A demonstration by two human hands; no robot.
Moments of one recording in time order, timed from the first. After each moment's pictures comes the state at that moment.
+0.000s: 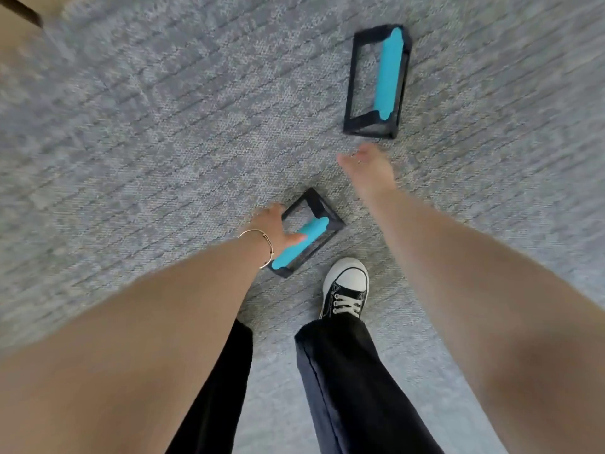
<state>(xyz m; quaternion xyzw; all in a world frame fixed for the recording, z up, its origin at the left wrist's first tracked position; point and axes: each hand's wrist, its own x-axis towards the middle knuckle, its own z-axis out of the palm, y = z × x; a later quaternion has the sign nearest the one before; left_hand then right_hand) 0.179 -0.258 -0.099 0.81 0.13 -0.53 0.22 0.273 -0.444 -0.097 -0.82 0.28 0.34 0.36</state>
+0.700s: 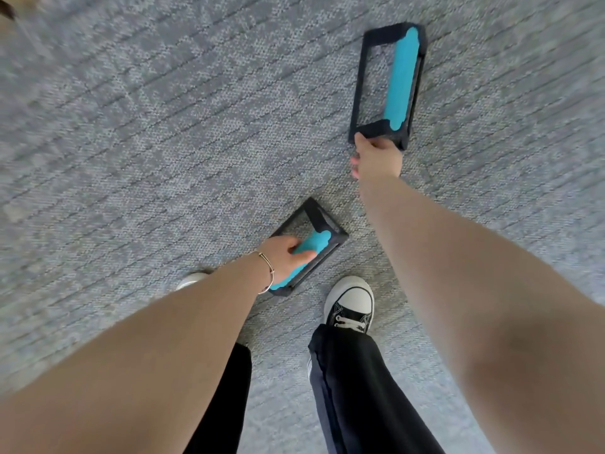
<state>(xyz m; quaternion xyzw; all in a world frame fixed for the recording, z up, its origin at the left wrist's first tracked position) 0.168 -0.265 -0.141 0.76 0.10 -0.55 0.34 0.316 -0.437 -0.158 -0.70 0.47 0.19 0.50</state>
